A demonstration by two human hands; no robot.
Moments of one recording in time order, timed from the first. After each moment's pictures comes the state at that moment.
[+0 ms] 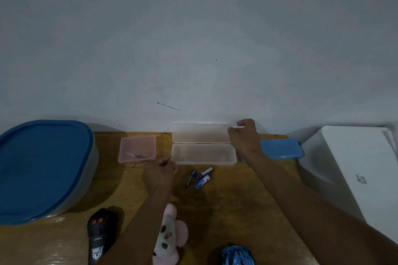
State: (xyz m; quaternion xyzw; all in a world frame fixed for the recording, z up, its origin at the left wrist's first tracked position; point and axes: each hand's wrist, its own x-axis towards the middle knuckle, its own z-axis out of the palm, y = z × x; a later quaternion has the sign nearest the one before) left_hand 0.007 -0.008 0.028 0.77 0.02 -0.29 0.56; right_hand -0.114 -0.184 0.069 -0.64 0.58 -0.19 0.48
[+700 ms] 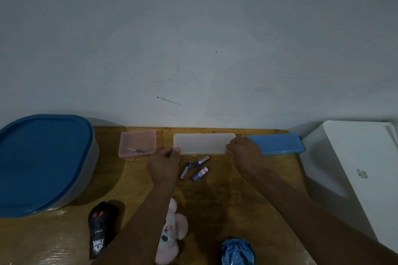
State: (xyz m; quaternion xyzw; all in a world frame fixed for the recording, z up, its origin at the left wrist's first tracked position) left_hand -0.002 -0.017 0.037 0.81 -0.03 -0.25 0.53; right_hand -0.151 -0.164 0.034 -0.95 0.30 -0.06 0.11
